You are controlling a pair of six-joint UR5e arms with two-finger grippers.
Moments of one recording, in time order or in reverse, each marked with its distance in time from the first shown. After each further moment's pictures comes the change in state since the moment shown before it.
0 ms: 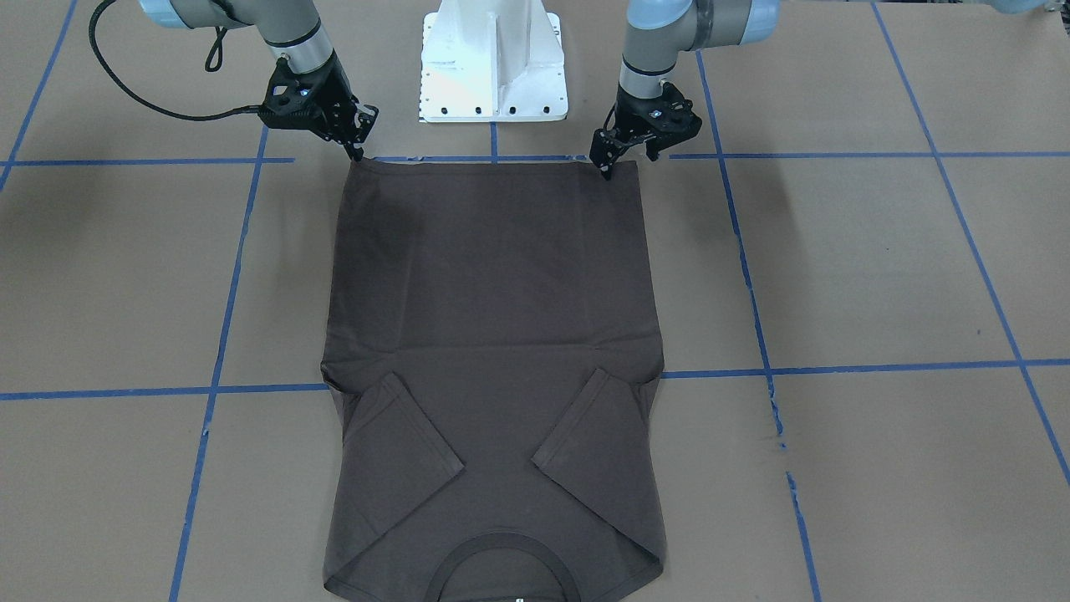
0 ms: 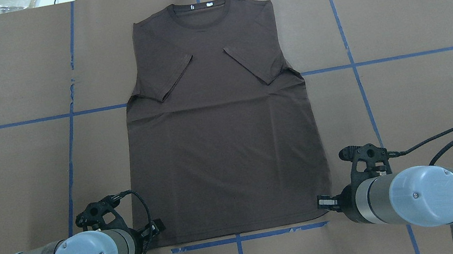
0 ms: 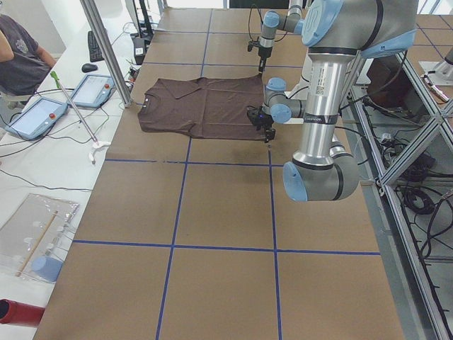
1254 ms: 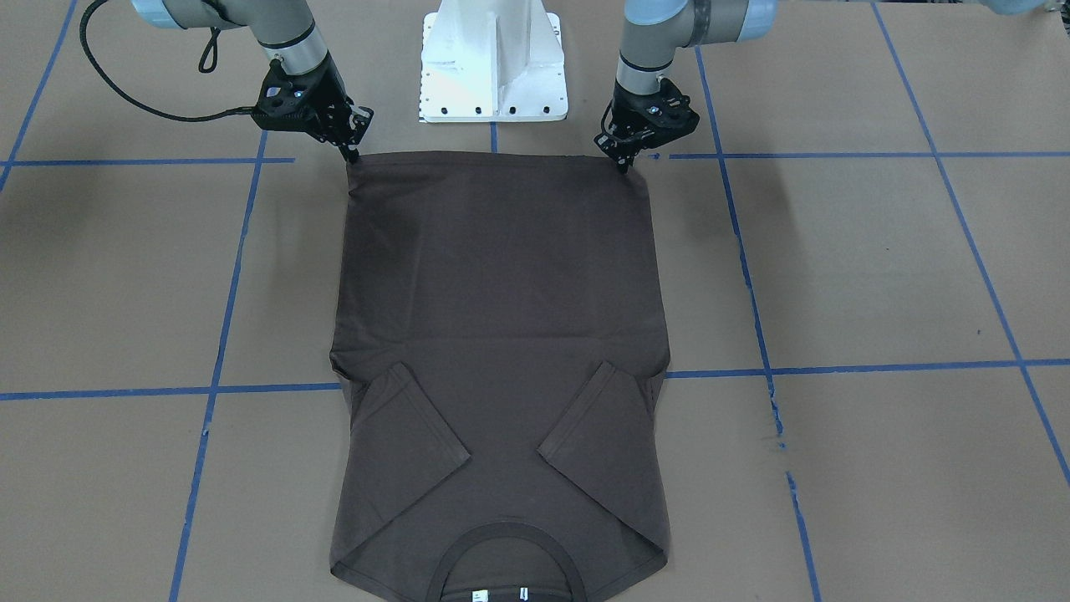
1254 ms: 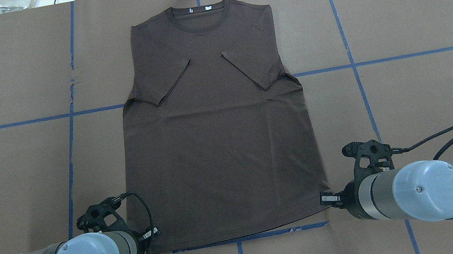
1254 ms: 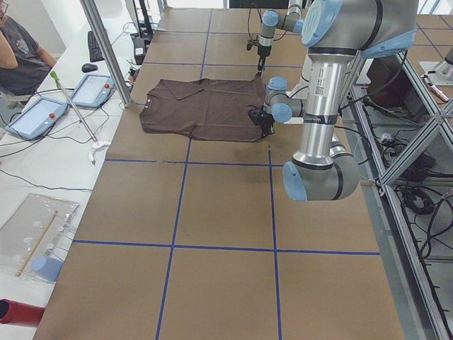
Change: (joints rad) left arm 0.006 -0.006 -0.010 0.005 -0.003 -0.025; right arm 0.018 -0.009 0.004 0.000 0.017 -0.002
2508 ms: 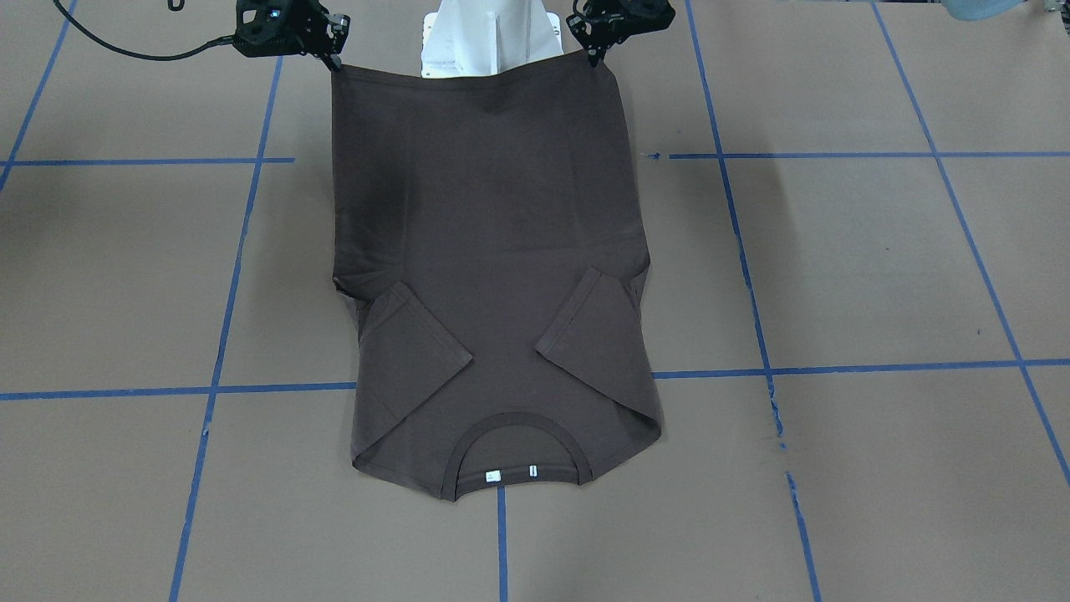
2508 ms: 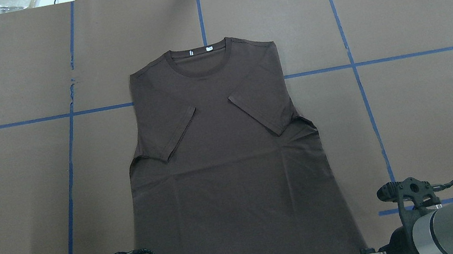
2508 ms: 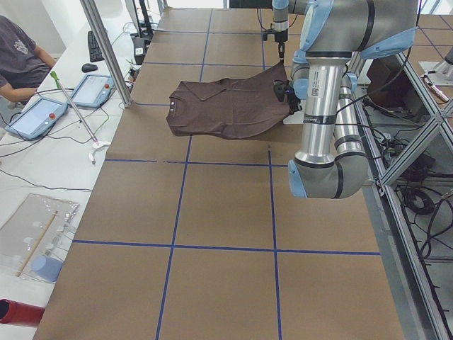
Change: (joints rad) left arm 0.207 -0.005 -0.334 0.224 -0.005 0.009; right arm -0.125 -0.188 0.243 0.002 0.169 -0.004
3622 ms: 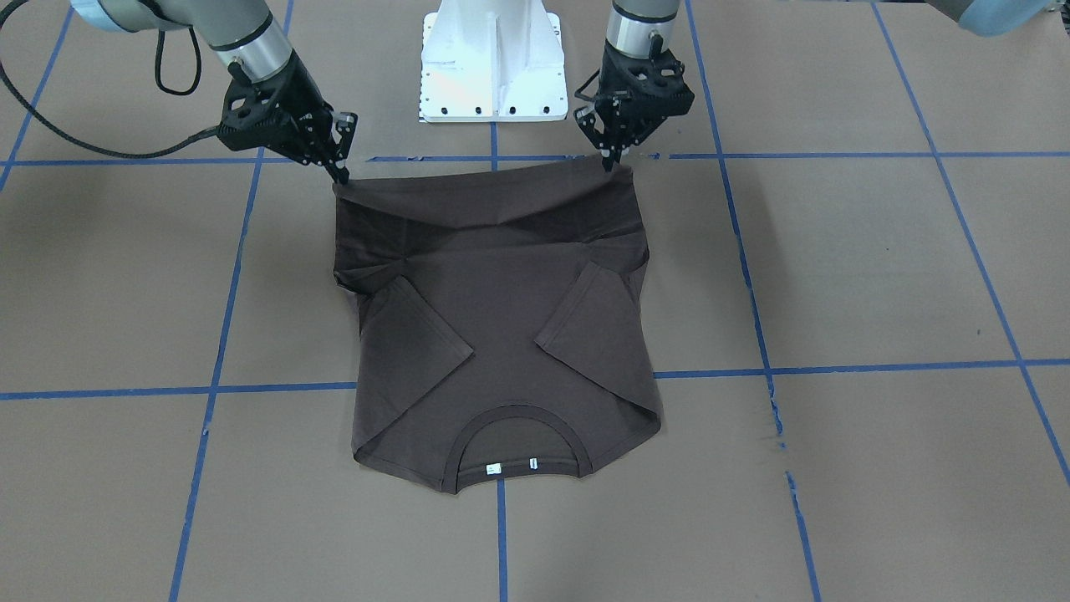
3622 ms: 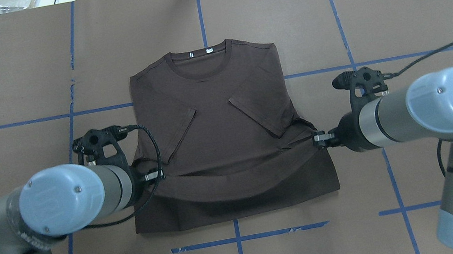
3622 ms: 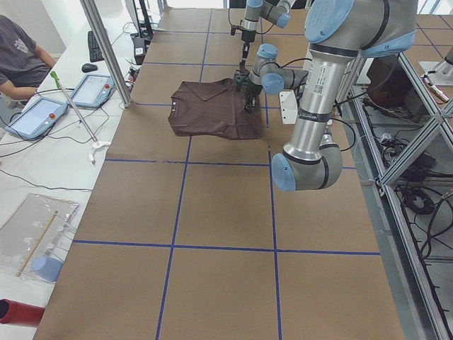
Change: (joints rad) left arm -0.419 -0.173 0.236 -0.045 0.003 0.410; right arm 0.420 0.311 -0.275 0.003 0.010 -0.344
